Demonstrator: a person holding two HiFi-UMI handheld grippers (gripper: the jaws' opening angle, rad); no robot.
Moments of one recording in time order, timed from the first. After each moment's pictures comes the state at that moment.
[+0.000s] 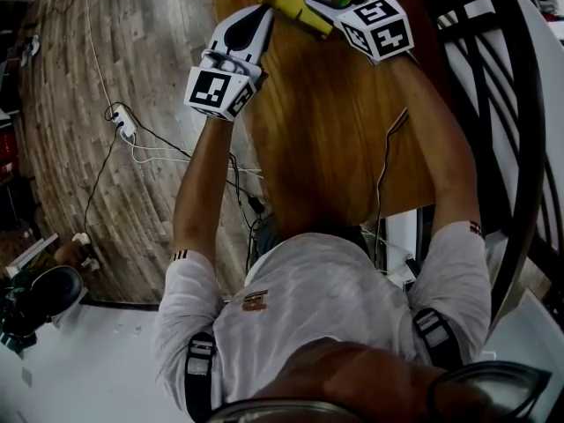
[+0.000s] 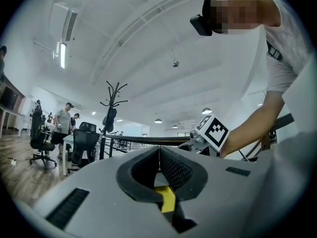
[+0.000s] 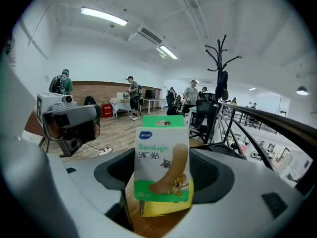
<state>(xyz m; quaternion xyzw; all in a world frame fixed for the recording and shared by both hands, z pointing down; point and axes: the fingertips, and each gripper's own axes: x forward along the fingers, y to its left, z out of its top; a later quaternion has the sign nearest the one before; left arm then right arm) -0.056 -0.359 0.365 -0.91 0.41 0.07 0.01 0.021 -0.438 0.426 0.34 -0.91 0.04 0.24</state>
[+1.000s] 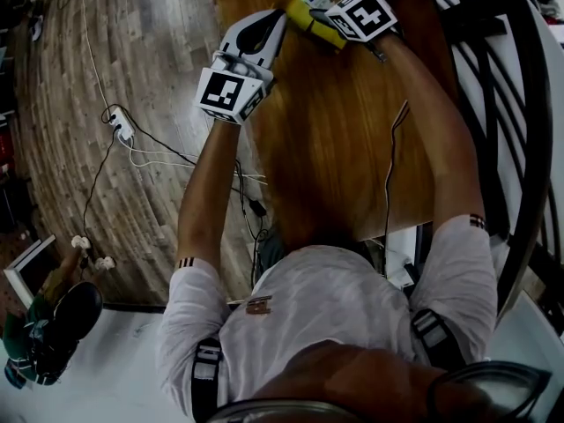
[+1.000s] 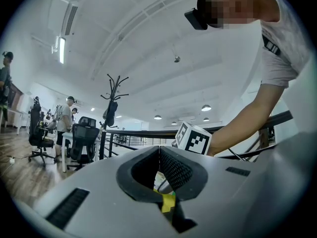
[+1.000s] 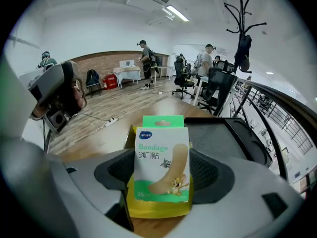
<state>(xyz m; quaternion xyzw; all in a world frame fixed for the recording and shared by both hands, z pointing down) -0.082 -0.410 0.401 -0.91 0.41 0.05 0.00 -0.015 -0.501 0.530 0.28 -0.86 0.09 0.42</state>
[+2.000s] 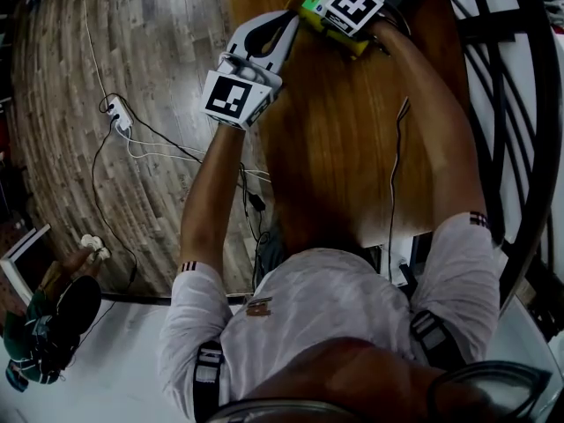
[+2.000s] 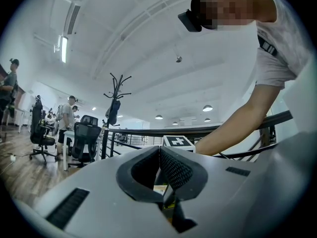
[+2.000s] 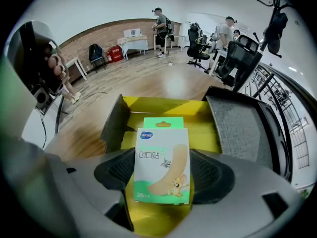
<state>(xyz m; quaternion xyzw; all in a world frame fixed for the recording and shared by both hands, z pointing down) -0.090 -0.422 0.422 -0.91 0.41 0.05 -0.01 -0.022 -0.511 0.612 0.21 -0.79 0.12 0.57</state>
